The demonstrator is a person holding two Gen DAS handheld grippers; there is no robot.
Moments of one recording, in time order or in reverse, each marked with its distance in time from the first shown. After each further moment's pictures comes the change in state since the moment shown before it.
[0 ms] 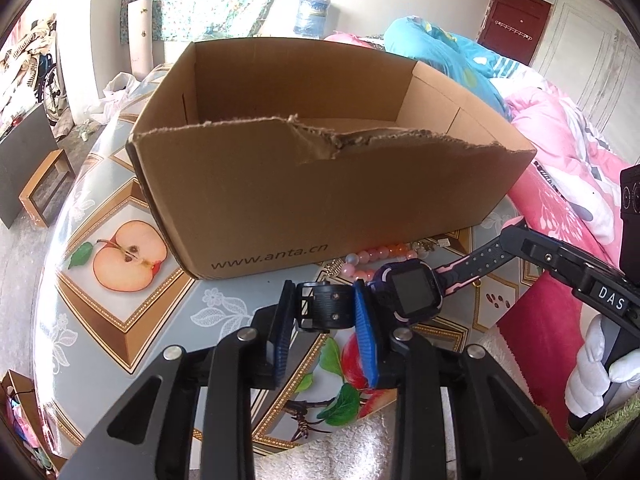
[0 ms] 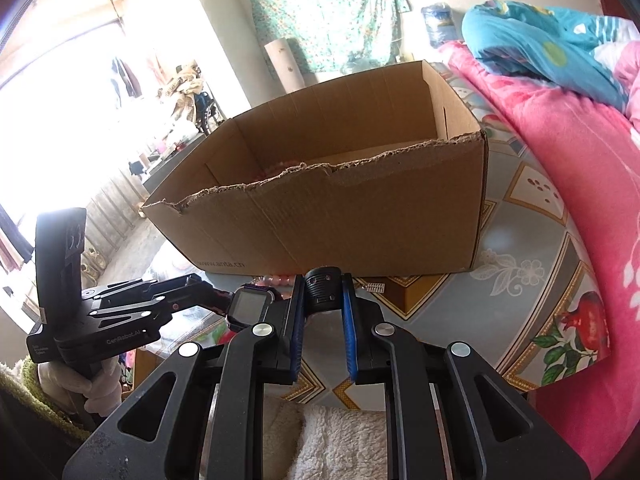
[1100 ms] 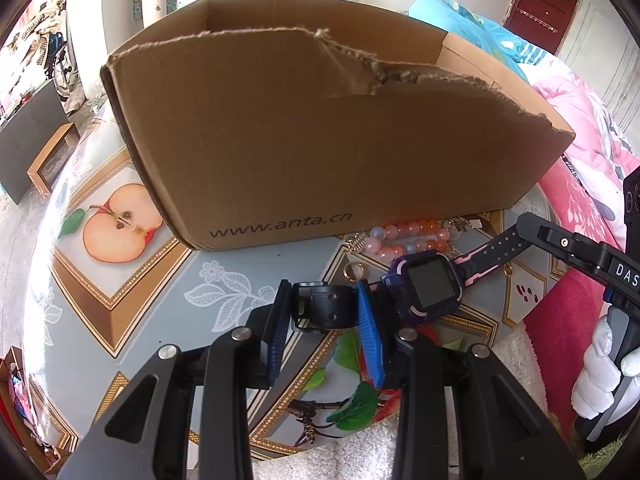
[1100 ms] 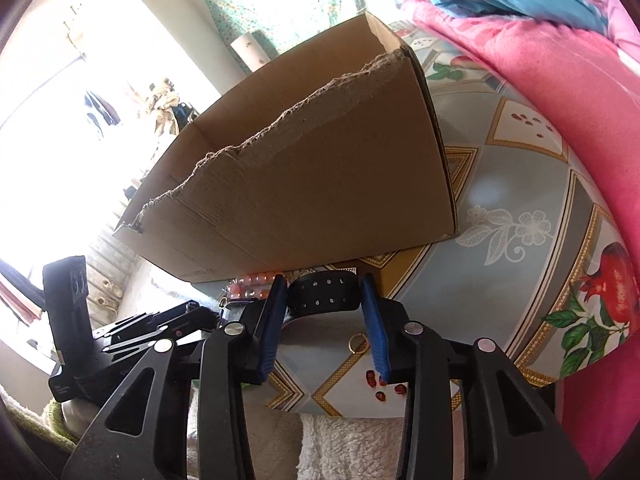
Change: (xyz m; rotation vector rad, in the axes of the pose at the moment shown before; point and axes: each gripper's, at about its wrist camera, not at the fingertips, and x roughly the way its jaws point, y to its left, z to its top) left arm 0.032 0.000 -0.003 -0.046 0.089 0.055; right arm 0.017 -0.036 0.007 0.187 0.080 0.029
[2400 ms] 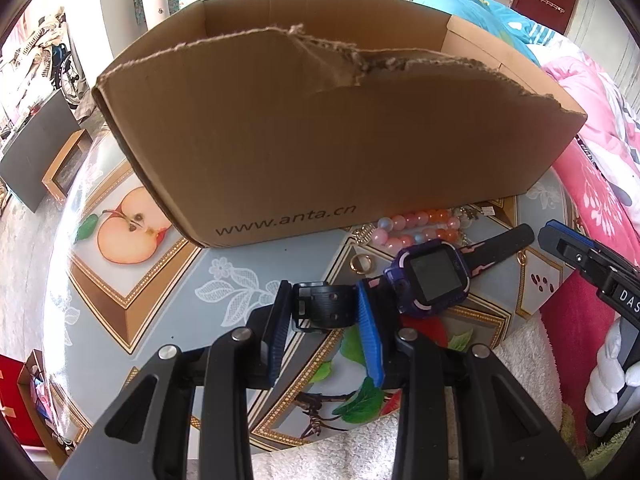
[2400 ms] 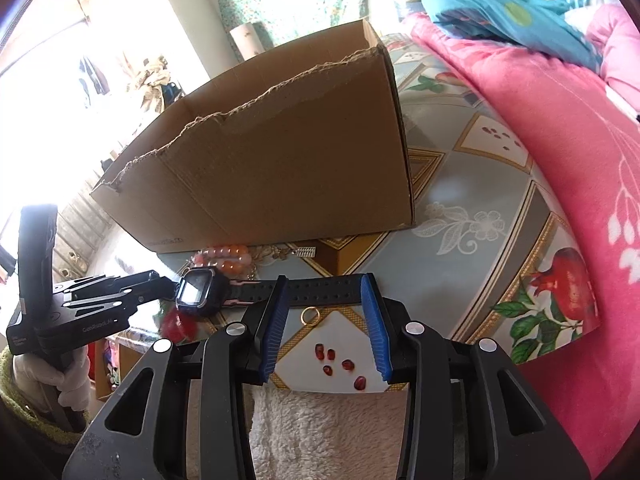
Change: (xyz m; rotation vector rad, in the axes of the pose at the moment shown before) left arm 0.006 -0.021 0.010 0.036 0.044 0.087; right arm -0.022 0.001 -0.031 -0.111 -0.017 -0.125
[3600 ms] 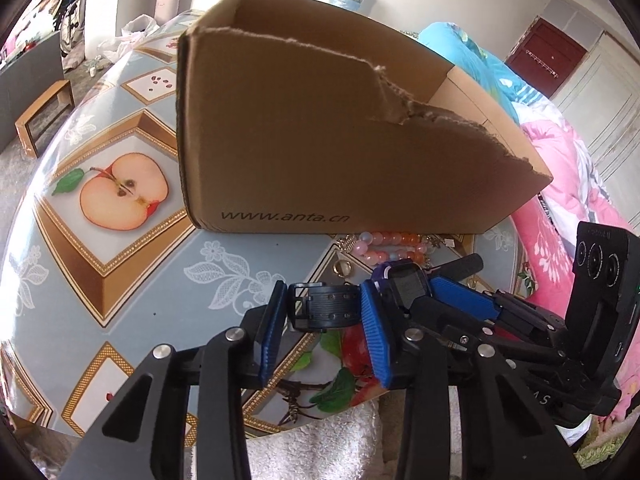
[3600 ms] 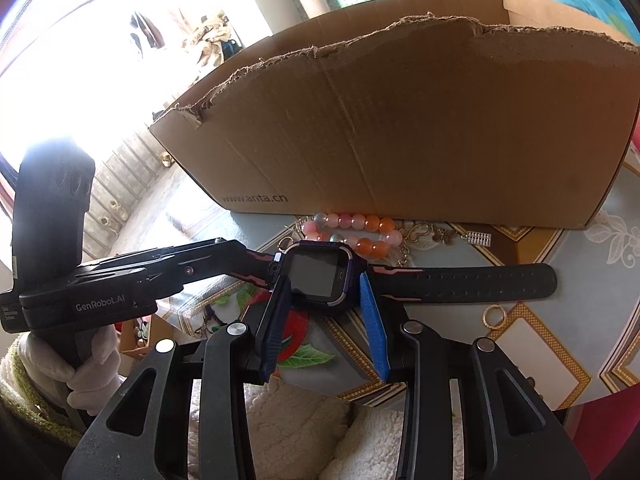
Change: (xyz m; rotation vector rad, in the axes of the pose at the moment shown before) left arm -0.019 0.034 -0.017 -0.167 -0.048 -0.206; right arm 0.050 0.093 0.000 -0.136 0.122 0.190
